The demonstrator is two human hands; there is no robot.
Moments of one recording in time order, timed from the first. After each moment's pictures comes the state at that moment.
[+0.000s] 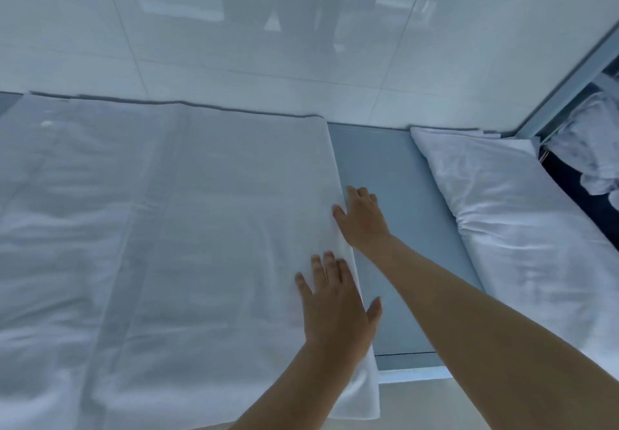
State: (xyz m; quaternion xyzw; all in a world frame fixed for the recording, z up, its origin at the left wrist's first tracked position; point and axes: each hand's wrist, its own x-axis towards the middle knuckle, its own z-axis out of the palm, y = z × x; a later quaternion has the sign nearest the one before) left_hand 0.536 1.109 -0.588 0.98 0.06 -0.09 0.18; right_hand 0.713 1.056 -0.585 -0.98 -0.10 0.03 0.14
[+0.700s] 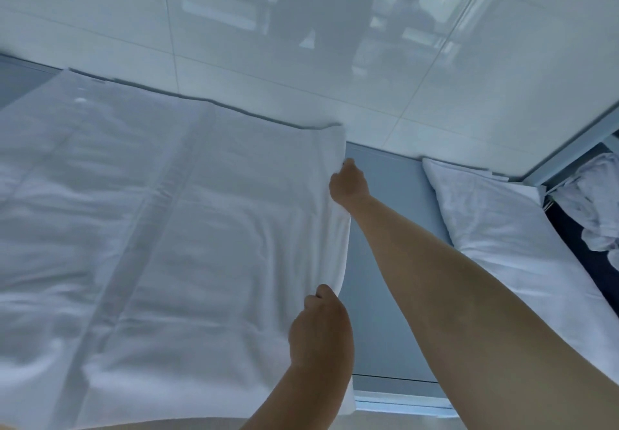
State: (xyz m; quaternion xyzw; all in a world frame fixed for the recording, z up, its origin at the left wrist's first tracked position) left_hand 0.511 1.119 -0.554 0.94 0.18 -0.12 0.26; right_hand 0.794 1.133 -0.547 -0.97 -0.04 0.05 0.24
